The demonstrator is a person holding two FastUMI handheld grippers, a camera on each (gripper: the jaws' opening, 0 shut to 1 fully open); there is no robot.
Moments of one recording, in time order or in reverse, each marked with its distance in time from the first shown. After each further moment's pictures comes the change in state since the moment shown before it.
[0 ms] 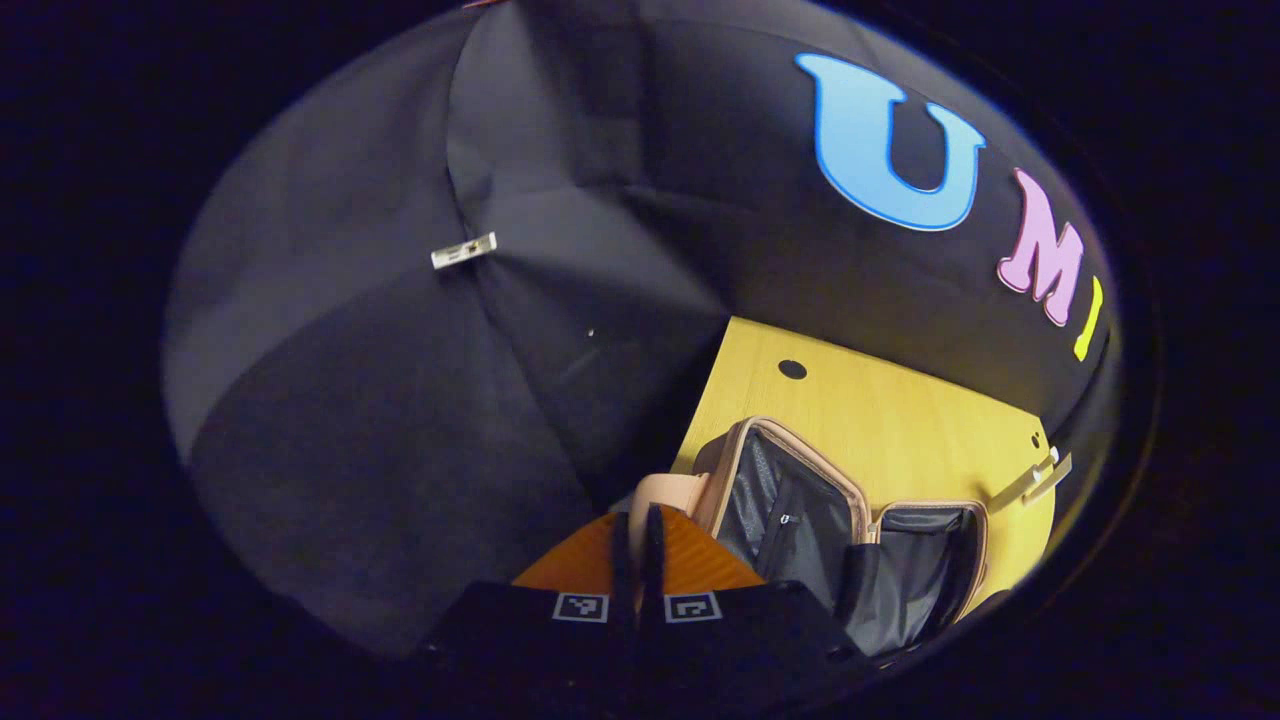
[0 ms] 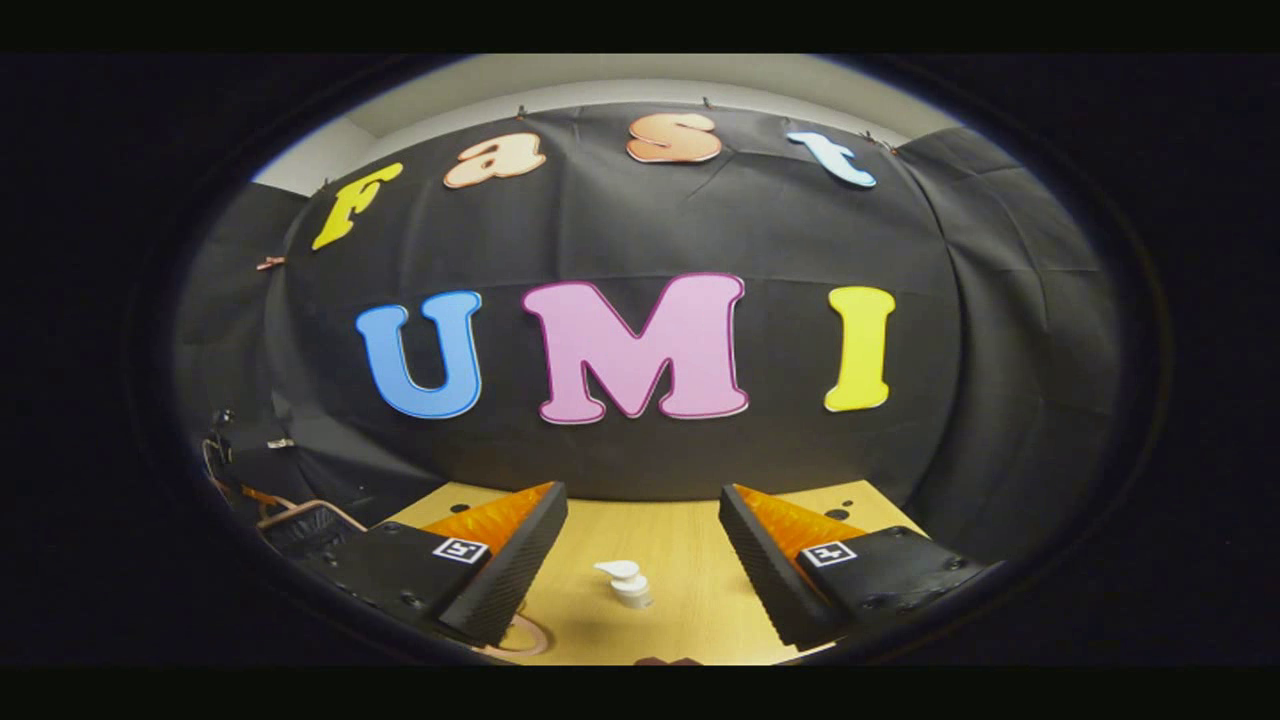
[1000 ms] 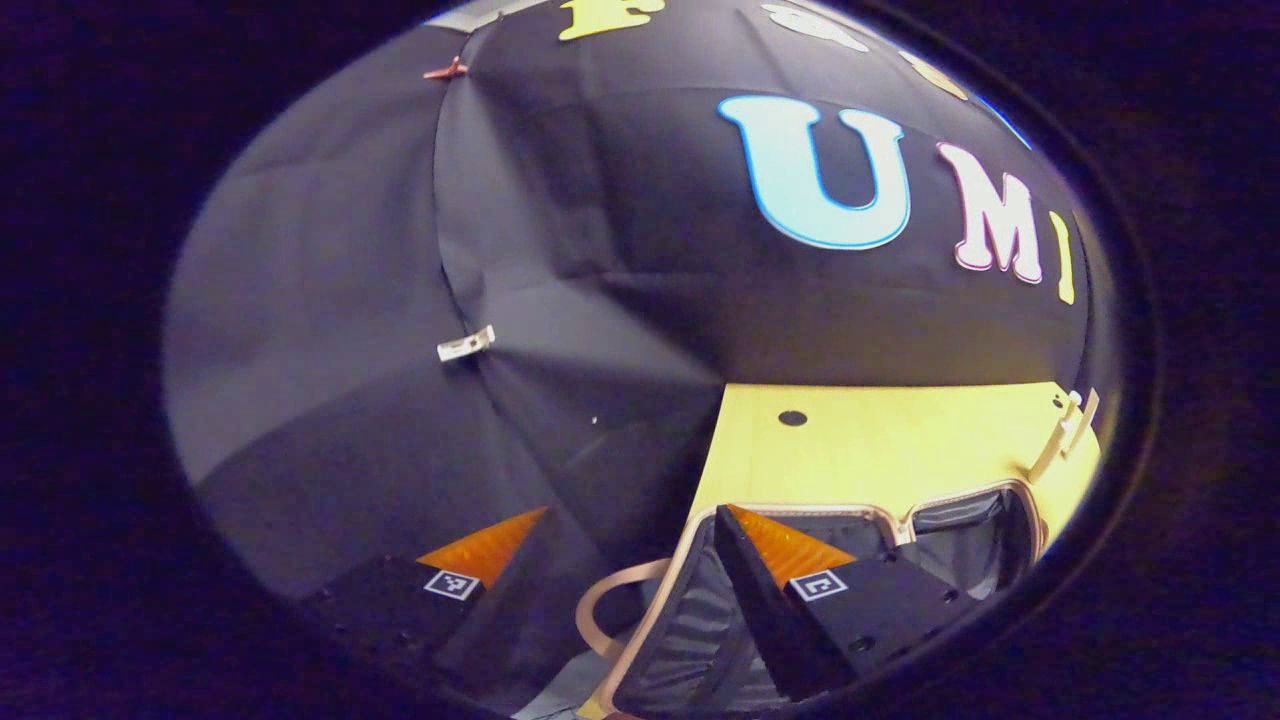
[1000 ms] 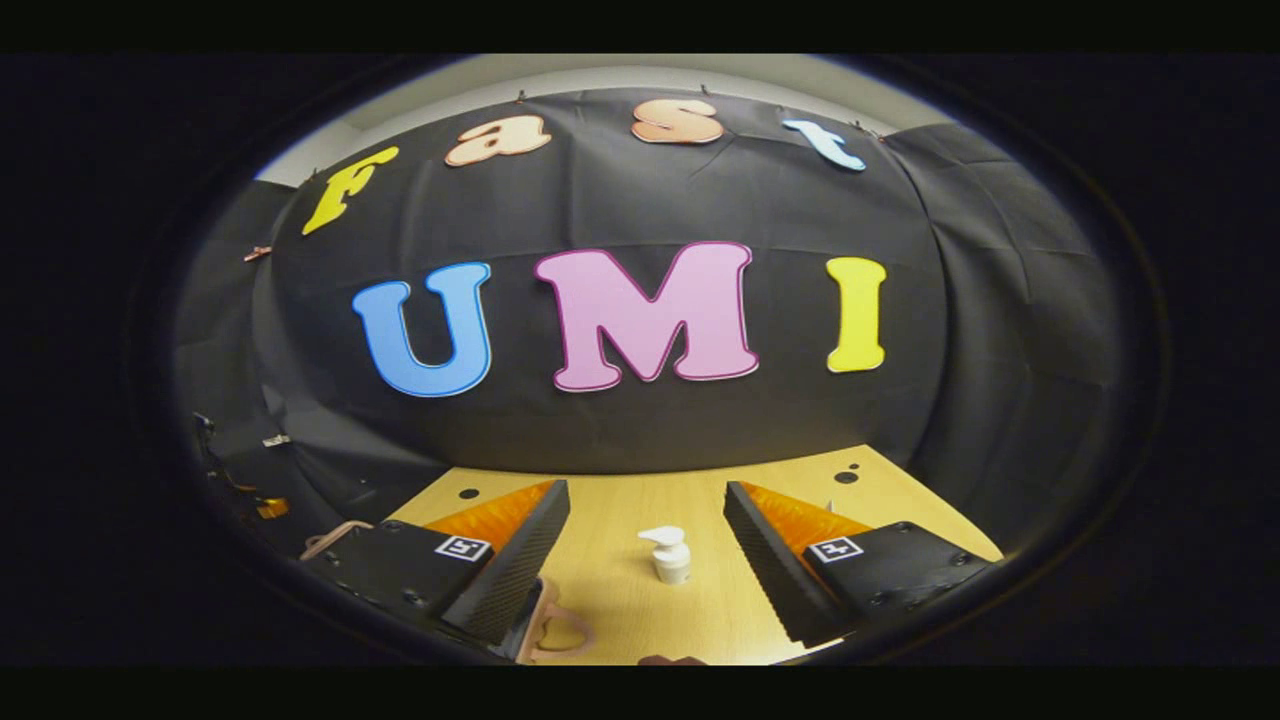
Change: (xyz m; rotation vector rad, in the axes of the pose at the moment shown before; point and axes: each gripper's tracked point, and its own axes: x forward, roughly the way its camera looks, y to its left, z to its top) left arm -0.059 -0.054 0.052 0.249 -0.437 0.044; right arm -0.024 0.039 -0.034 0.018 0.011 -0.060
